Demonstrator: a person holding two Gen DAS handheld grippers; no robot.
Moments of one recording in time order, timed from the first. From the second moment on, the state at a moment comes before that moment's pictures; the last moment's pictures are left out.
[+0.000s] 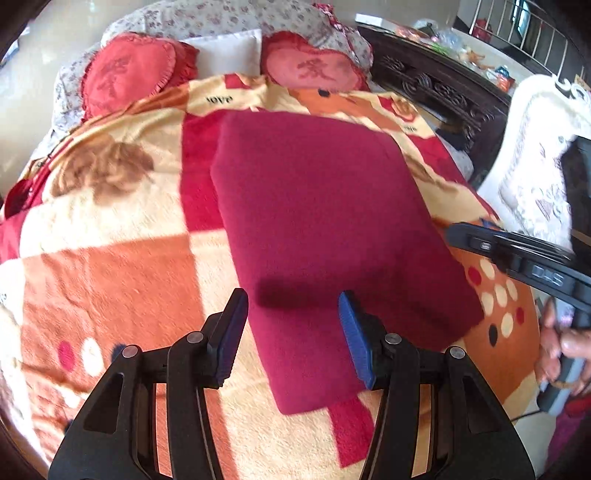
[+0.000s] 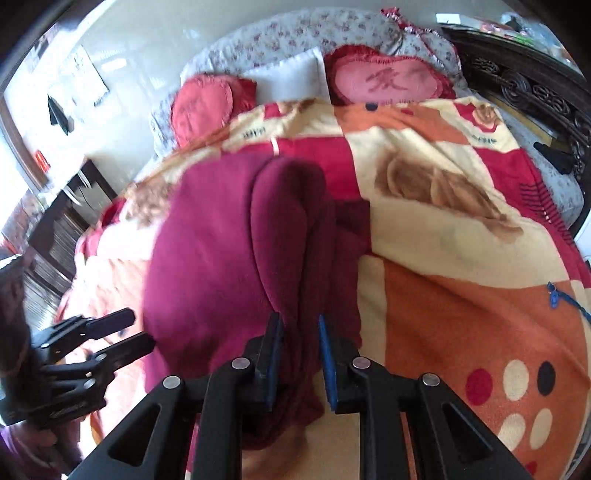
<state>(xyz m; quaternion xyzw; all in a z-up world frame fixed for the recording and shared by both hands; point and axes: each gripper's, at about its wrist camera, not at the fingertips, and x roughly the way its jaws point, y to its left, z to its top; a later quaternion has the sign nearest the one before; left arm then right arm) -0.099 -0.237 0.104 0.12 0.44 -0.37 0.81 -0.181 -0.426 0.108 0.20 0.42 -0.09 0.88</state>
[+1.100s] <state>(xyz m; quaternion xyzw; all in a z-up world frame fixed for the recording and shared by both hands) -0.035 -0.252 0.070 0.00 0.51 -0.41 0.76 -0.140 -0.468 0.054 0.31 0.38 -0.02 0.87</state>
